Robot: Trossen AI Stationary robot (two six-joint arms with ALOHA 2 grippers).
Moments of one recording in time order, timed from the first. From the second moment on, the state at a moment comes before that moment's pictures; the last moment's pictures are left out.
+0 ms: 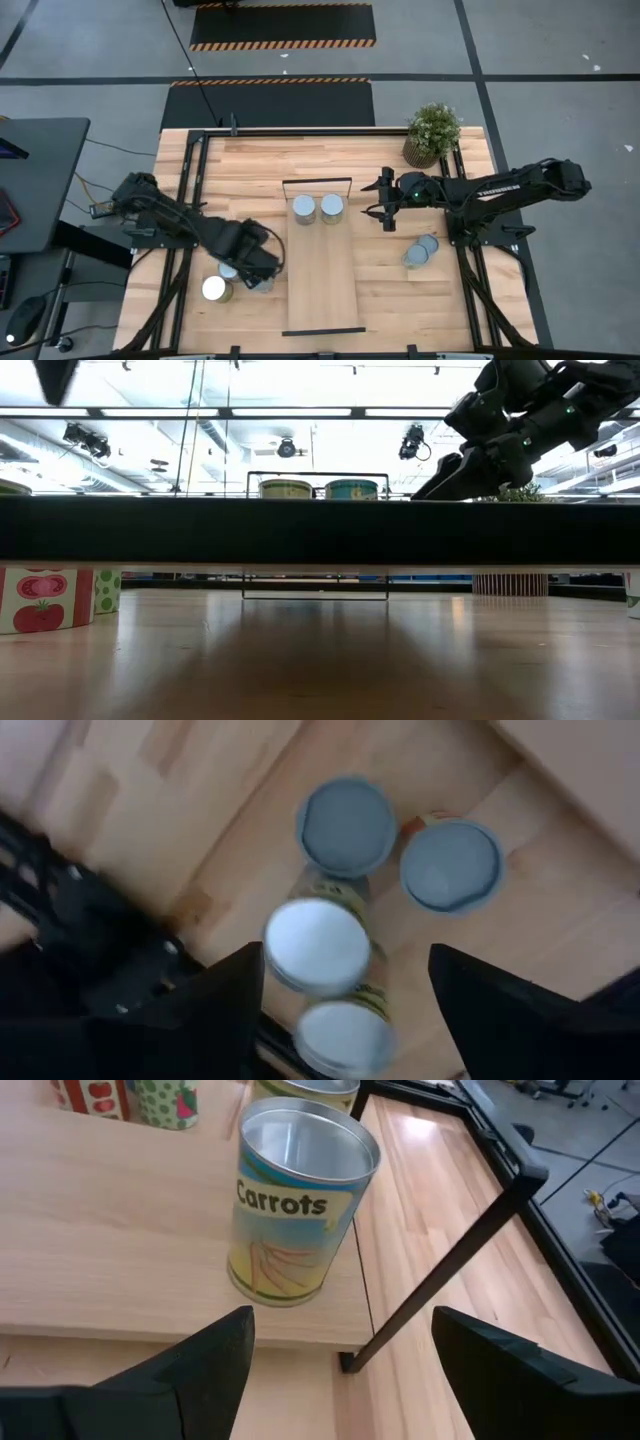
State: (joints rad) left arm -0.50 1.64 1.56 -1.57 -0.04 -1.22; right arm -0.10 1.09 0.43 0.19 0.06 -0.26
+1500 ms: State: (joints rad) left arm -0.91 1.68 1.18 -1.20 0.25 -1.87; right arm -0.10 1.09 0.43 0.26 -0.05 -0.27
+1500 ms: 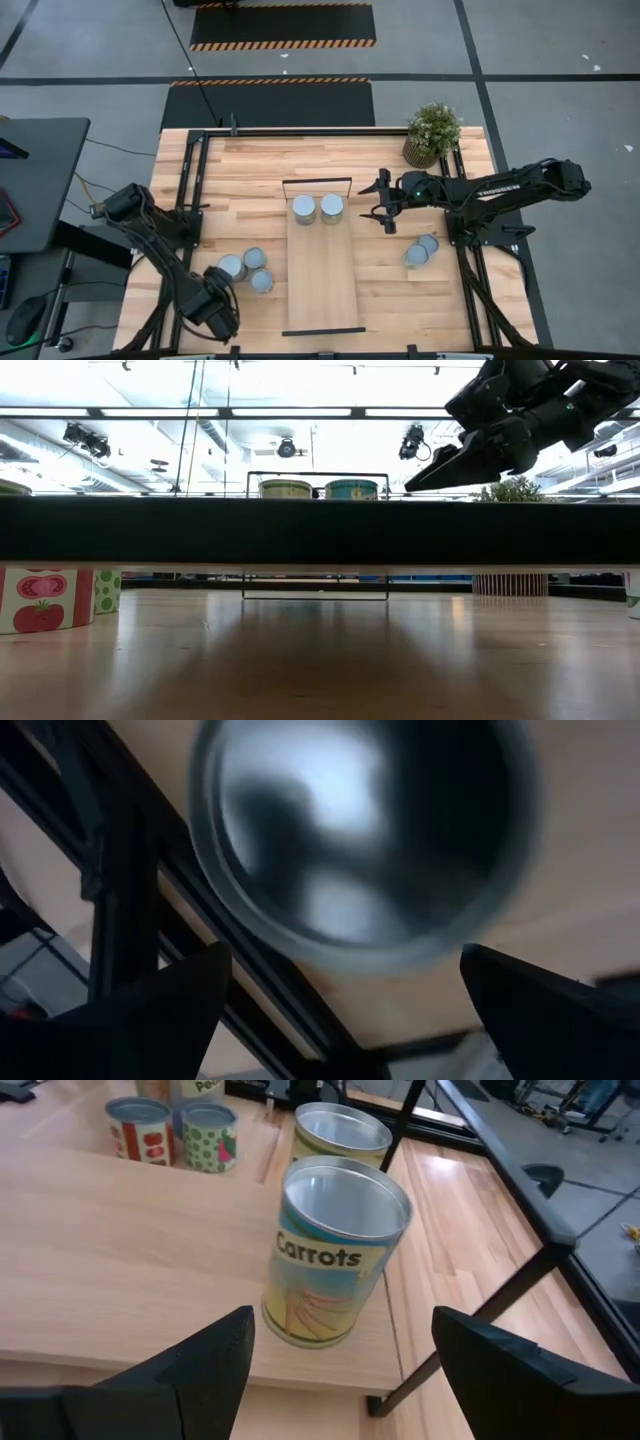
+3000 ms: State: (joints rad) left arm -0.91 1.68 1.12 -1.18 0.05 -2.03; right arm -0.10 1.09 0.43 0.26 -0.05 -0.26
